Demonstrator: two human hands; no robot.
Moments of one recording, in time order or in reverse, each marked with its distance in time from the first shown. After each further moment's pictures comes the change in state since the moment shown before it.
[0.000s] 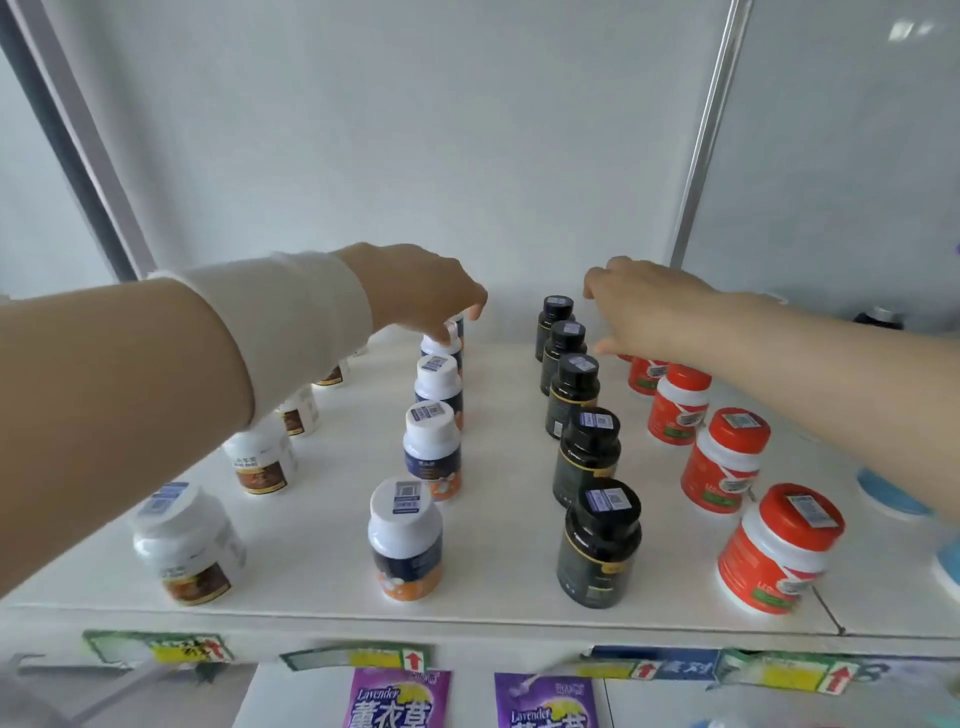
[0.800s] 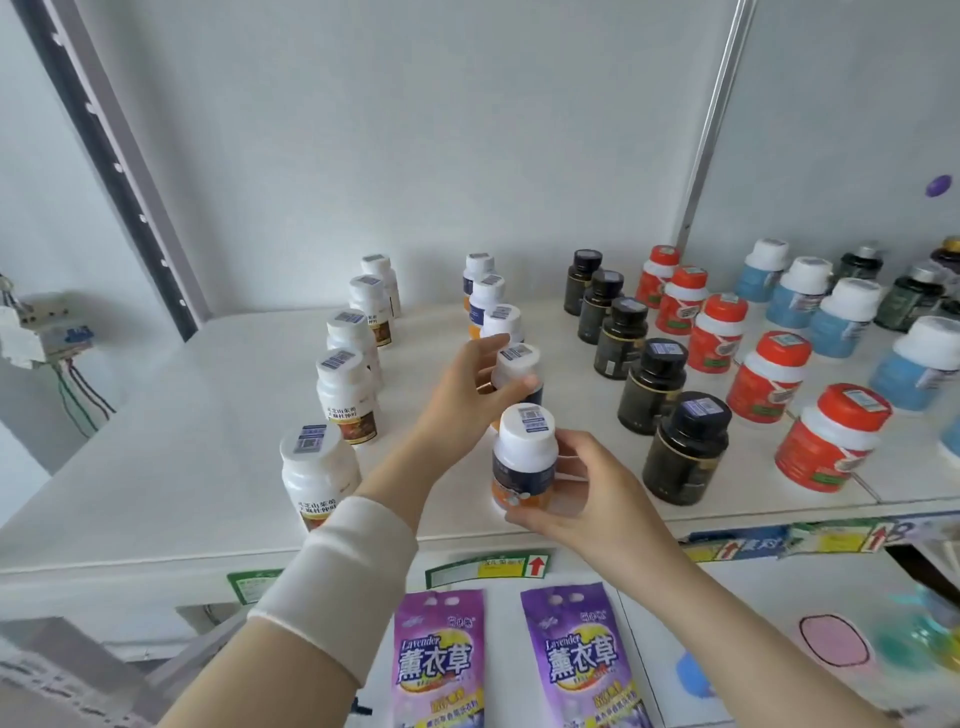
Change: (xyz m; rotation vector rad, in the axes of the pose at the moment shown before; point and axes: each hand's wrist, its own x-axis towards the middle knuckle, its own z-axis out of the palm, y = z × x) left_hand -0.089 0.061 0.125 -1.786 0.377 -0.140; right_hand -0.130 -0.174 0.098 1.215 0.098 0.229
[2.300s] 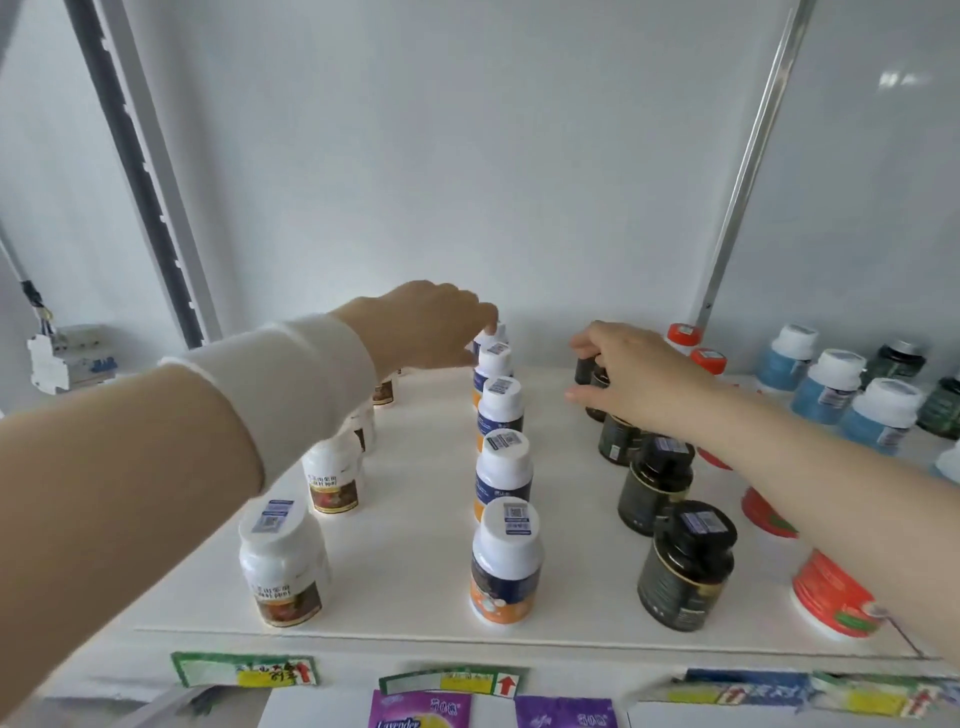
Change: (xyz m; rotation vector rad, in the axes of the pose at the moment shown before) left_hand 0.084 0.100 -0.055 1.601 -0.207 0.290; right_hand 0.130 -0.068 -0.102 -0.740 -0.110 -0.236
